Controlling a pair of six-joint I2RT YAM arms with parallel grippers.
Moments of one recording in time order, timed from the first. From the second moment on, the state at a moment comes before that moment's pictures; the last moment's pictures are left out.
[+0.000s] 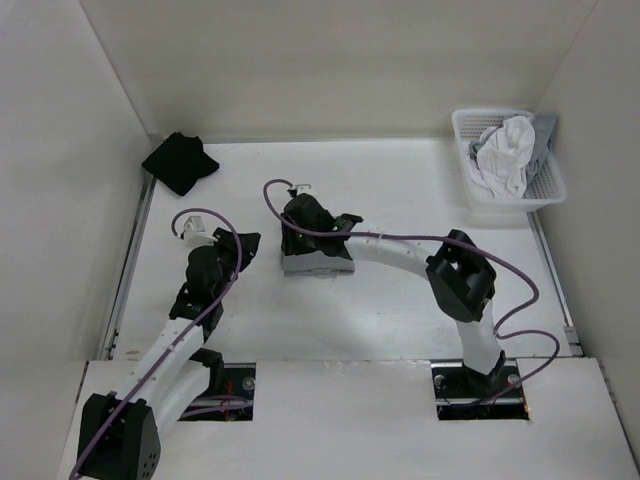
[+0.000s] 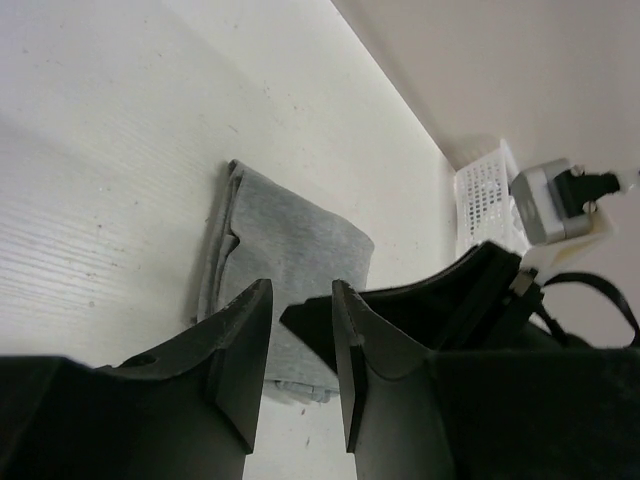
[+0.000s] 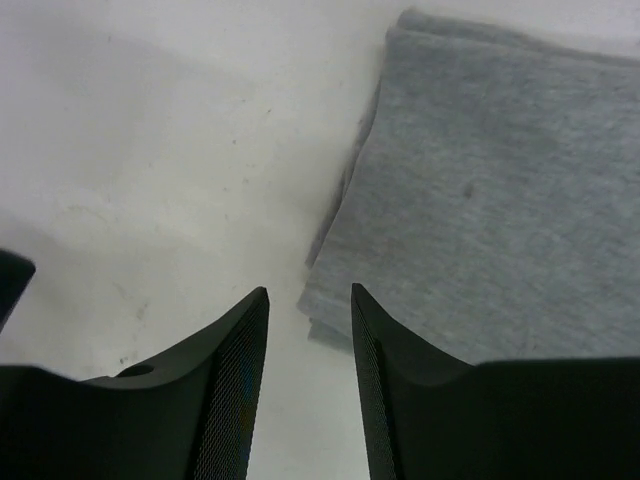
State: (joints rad) left arm -0.24 0.80 0.29 0.28 -0.05 -0.98; right arm 0.92 2.02 1.57 -0.28 0.15 0.62
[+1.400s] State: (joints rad) left arm -0.22 0.99 0.30 0.07 -0.19 -0.82; right arm 0.40 1.14 0.40 0.39 0.19 0.70
